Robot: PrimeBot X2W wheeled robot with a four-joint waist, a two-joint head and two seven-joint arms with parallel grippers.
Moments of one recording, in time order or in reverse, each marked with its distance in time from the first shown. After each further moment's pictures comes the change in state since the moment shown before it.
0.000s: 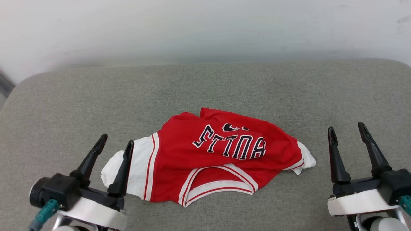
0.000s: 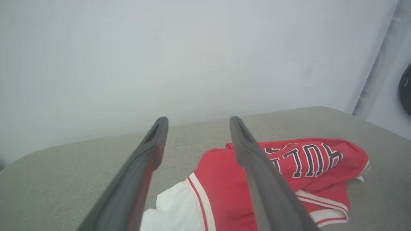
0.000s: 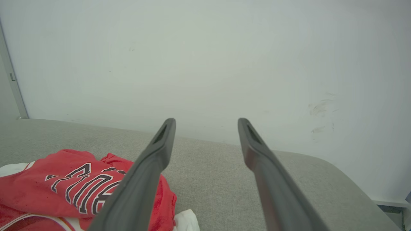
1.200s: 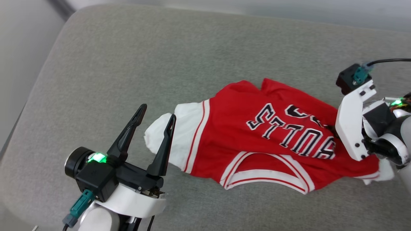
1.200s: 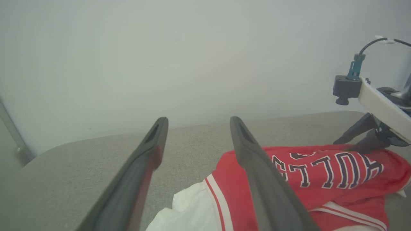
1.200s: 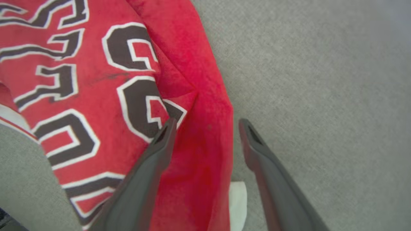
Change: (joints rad) left arm -0.083 -0.272 0.024 -0.103 0.254 -0.103 -0.003; right arm -0.593 -0.484 0.475 0.150 0.508 0.000 1.291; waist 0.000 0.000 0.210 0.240
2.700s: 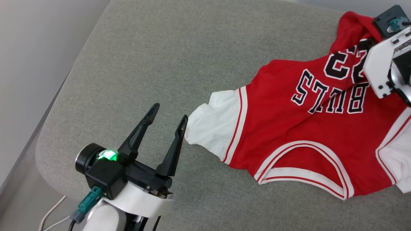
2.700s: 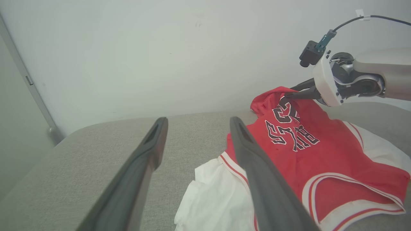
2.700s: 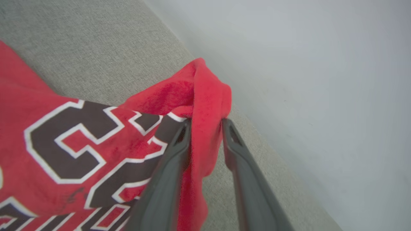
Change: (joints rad) left arm -0.034 0.003 -0.066 0.008 -0.030 0.000 0.000; right arm -0.418 0.048 0.129 0.719 -0.387 0.000 -0.765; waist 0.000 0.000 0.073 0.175
